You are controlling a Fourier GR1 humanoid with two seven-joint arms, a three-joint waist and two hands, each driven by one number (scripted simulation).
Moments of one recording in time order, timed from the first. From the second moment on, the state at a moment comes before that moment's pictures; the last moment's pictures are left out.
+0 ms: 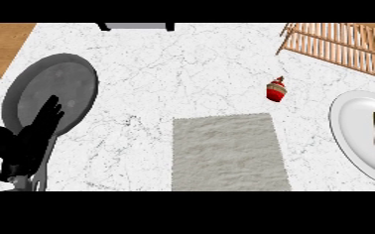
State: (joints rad) left arm 0.03 0.33 0.11 -1.43 0.12 -0.02 0.09; right arm -0.65 -0.76 -0.50 -1.84 0.18 0.53 0.75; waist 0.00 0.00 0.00
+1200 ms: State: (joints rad) left arm 0.00 0.33 0.15 -1.42 0.11 -0.07 0.10; right arm -0.96 -0.96 -0.25 -1.11 0.57 0.31 0.39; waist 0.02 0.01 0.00
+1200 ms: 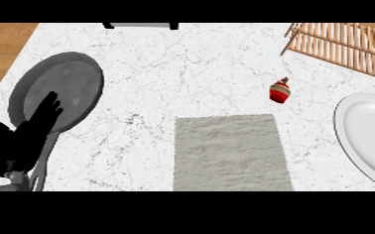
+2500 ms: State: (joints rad) left arm -0.03 0.31 0.16 -1.40 0.08 -0.08 0.11; right arm -1.18 -0.93 -0.30 -0.39 0.71 0.00 0.05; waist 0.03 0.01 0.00
